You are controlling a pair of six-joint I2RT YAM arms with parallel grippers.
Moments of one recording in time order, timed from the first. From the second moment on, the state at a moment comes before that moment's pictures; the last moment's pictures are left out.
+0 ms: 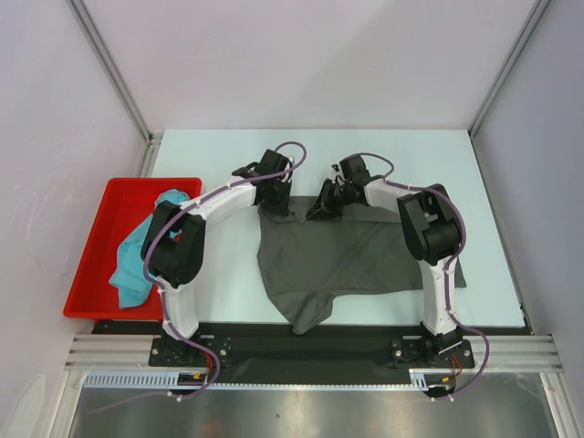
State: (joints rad) left arm -0.52 1.92 1.45 -0.56 0.03 -0.31; right arm 0.40 2.14 1.43 -0.20 -0.64 0.76
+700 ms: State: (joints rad) left arm -0.52 1.91 1.41 -0.55 0.07 -0.31; right arm 0.40 2.22 1.64 -0.37 -0.51 0.64
